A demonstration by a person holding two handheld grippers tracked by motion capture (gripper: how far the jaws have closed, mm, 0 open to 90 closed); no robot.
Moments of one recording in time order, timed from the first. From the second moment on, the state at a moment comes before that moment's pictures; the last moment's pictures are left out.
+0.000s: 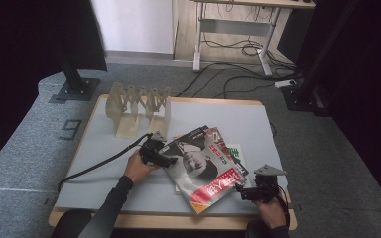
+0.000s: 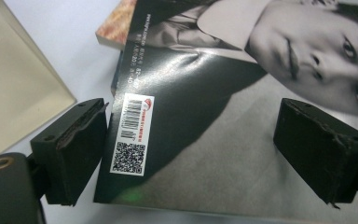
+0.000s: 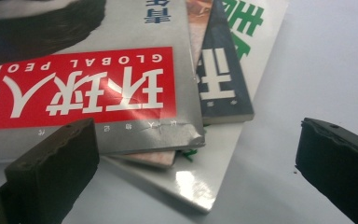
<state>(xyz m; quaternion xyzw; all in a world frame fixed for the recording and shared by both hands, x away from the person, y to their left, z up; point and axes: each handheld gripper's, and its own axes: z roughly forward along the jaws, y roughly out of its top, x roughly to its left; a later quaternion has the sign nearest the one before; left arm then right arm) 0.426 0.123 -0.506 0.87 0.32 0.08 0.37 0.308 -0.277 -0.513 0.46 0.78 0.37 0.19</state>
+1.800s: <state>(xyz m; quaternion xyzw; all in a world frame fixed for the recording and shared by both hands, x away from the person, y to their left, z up) 0.334 0.142 -0.520 0.89 0.29 0.02 0.35 0.416 -0.282 -0.507 0.51 0.76 0.34 0.21</state>
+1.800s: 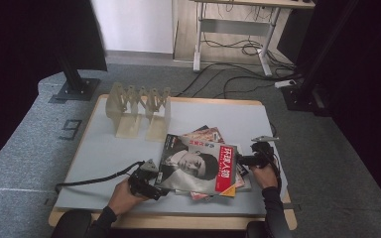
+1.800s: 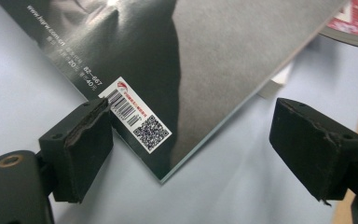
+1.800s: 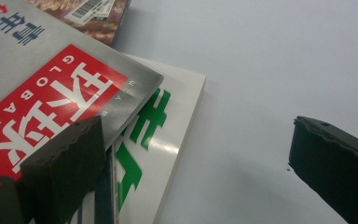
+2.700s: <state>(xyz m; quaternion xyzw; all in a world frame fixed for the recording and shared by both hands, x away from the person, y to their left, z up) 0.395 0.125 -0.485 0.87 0.26 0.07 0.41 0.351 -0.252 -0.499 0.44 0.79 0.38 0.18</state>
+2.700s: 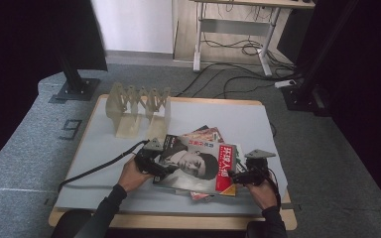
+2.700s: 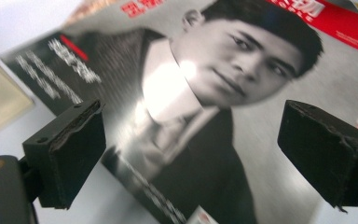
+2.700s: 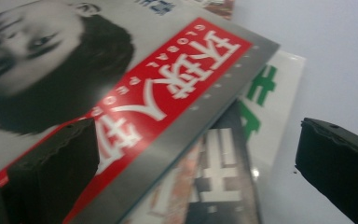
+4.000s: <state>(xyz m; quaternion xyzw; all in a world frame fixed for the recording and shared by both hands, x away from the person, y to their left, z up) 0.473 0.074 -0.502 0.88 0.26 0.10 0.38 0.289 -0.218 -0.510 0.40 0.82 0.38 0.17</state>
